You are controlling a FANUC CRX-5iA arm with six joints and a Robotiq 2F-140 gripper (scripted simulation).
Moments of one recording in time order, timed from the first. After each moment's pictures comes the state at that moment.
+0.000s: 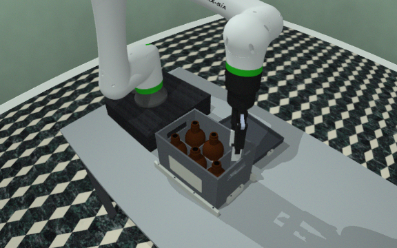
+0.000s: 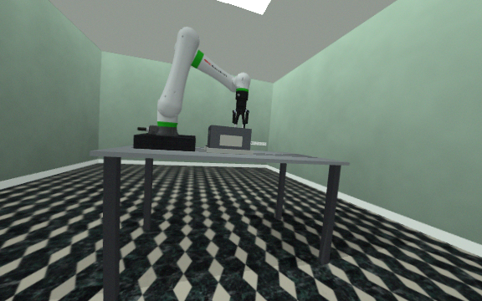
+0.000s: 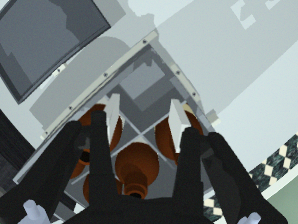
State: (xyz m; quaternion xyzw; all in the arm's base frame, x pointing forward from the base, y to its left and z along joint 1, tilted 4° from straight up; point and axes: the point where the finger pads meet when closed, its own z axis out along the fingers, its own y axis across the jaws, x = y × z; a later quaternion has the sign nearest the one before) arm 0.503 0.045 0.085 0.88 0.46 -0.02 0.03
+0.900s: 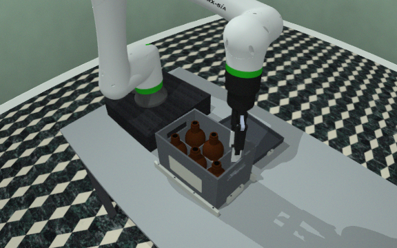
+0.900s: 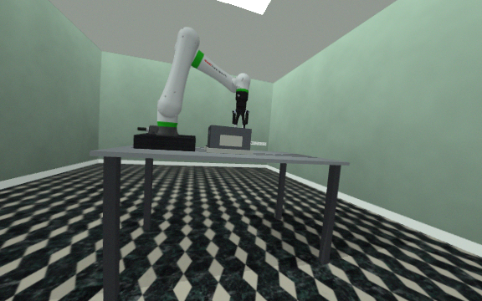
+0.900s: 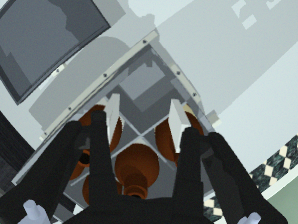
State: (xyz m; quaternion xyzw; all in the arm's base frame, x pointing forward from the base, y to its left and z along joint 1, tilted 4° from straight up) arm 0.503 0.045 0.081 0.88 0.46 -0.02 0.03
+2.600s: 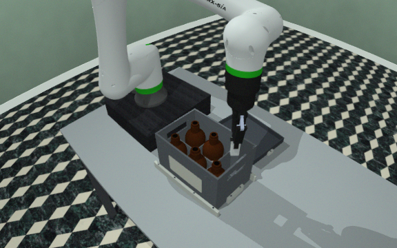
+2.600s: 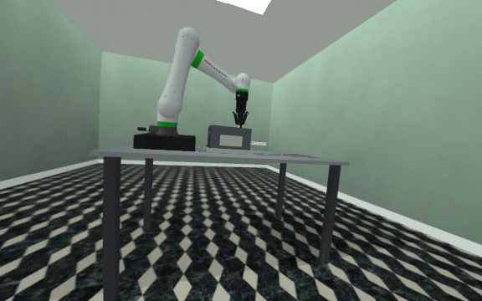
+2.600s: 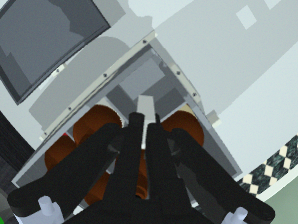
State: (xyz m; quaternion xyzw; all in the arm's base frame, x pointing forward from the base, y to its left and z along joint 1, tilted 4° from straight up) arm 0.503 0.045 0.081 0.88 0.46 -0.02 0.03
